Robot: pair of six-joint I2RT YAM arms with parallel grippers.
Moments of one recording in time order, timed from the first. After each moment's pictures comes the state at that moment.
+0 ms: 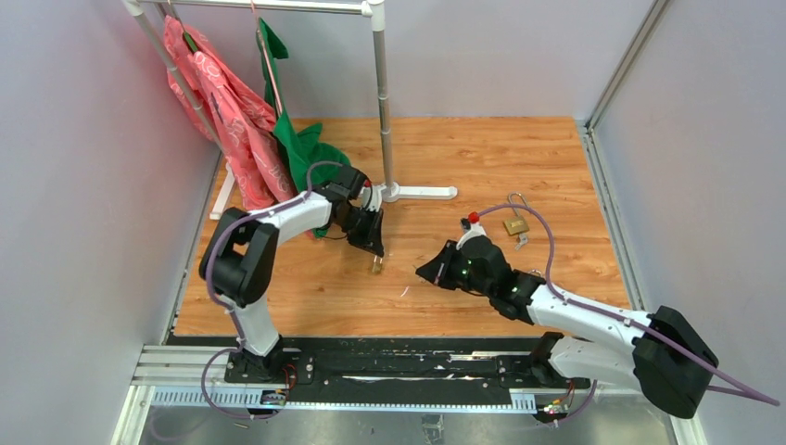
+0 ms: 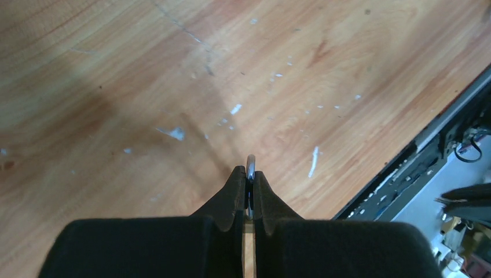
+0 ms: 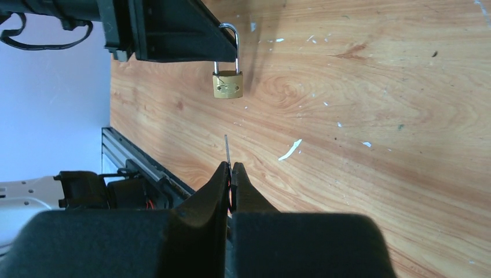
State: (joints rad) left arm -0.48 1.73 1.11 -0.49 0.52 -0.17; right arm 0.85 1.04 0.46 0.12 -0.01 0.94
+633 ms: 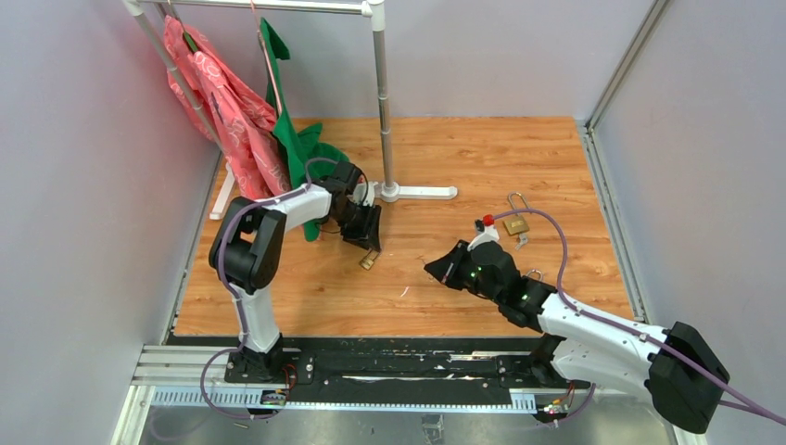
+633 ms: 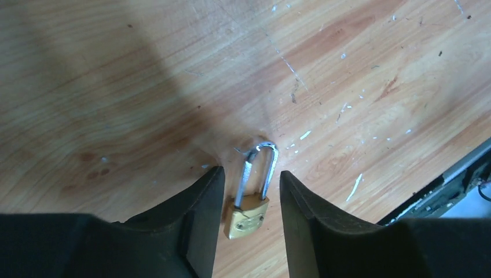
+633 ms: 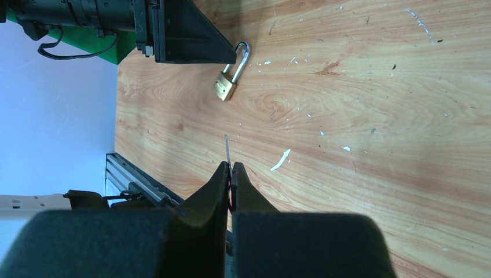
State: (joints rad) left arm -0.41 1.89 1.19 -0.54 0.44 -0.17; right arm 0.85 0.95 0.40 0.12 0.11 0.98
